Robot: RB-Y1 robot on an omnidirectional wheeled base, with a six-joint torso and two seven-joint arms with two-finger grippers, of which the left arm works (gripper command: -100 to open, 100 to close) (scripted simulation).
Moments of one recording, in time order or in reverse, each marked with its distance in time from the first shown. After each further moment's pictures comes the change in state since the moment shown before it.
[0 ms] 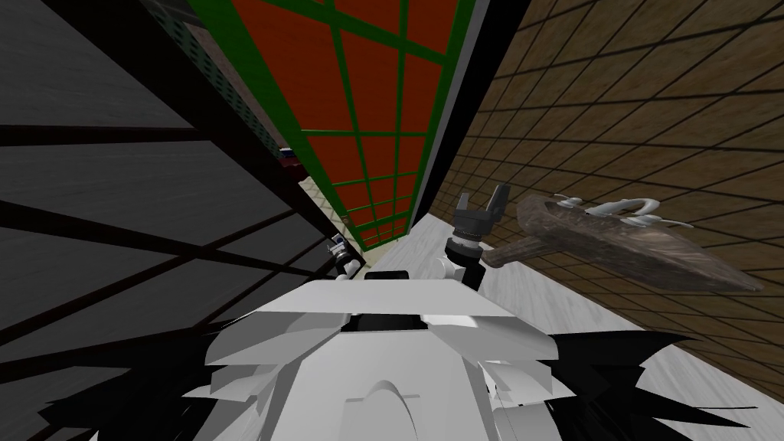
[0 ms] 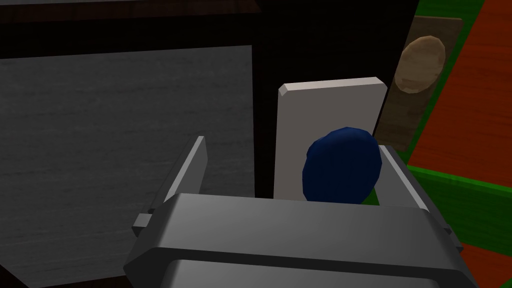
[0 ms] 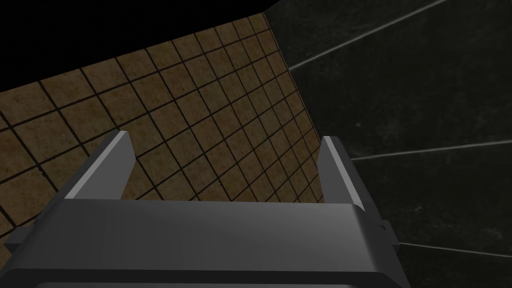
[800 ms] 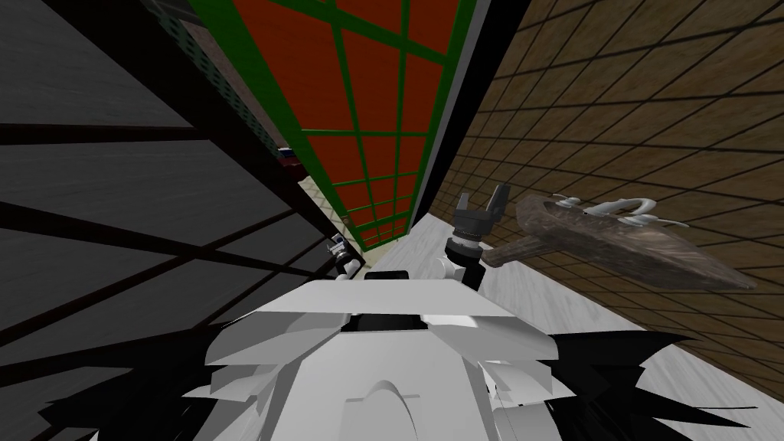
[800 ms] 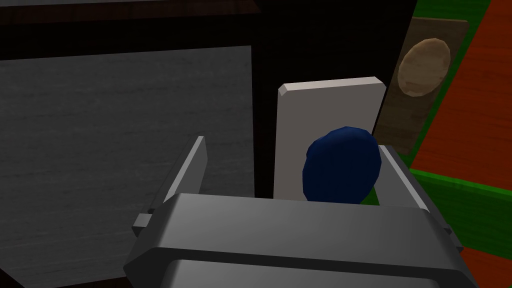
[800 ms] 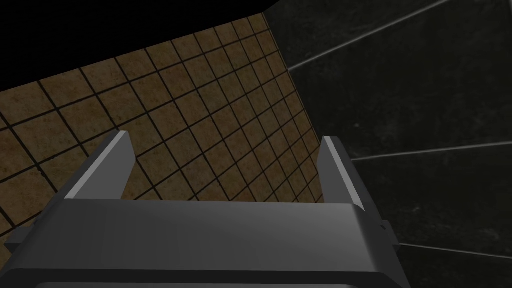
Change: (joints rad) arm -0.002 -0.002 0.004 -0.002 0.001 -0.002 -0.007
